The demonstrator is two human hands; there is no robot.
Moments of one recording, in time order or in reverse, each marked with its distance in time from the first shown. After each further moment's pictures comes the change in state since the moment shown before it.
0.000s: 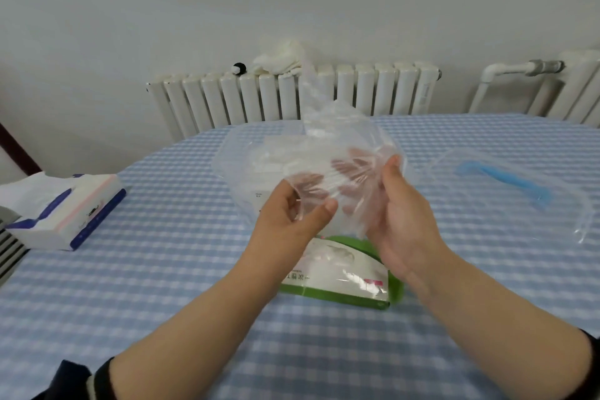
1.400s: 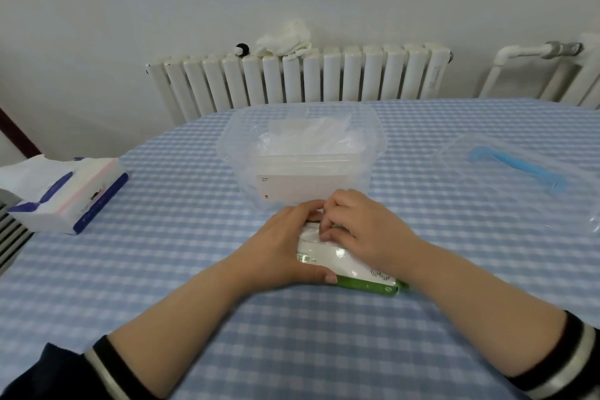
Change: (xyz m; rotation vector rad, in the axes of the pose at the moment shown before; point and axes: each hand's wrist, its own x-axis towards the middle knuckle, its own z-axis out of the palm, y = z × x) left_hand 0.007 -0.057 -0.048 0.813 -0.435 0.073; right_hand 0.024 0.050 -0.031 -1.471 -0.547 -0.495
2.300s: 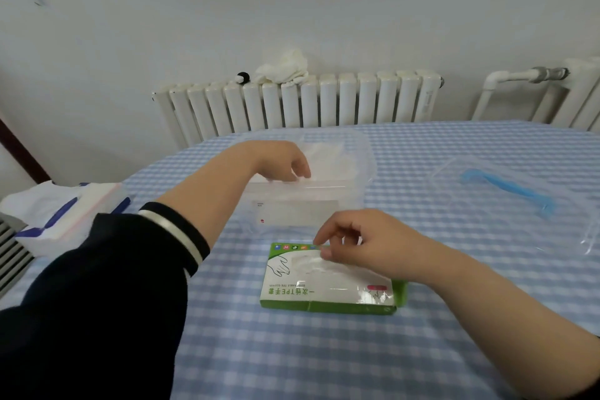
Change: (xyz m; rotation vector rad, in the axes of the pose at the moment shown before) left_hand 0.134 0.035 -0.116 0.498 -0.322 -0.207; right_hand -0.003 -0.020 -0.051 0.410 -0.144 0.284
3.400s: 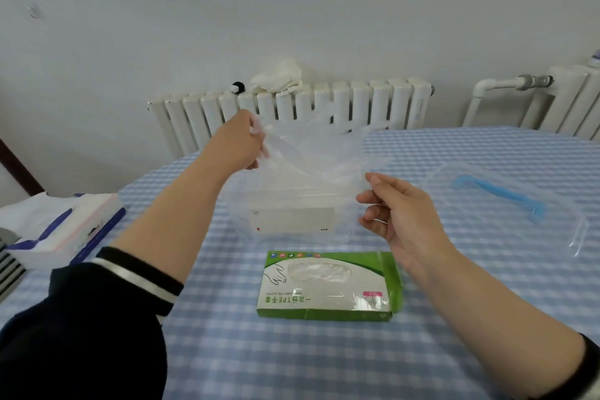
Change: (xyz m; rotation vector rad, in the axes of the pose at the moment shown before) left_hand -0.040 -0.008 -0.008 -0.617 0.690 -0.205; right_hand 0.006 0.003 -0.013 1.031 0.683 0.221
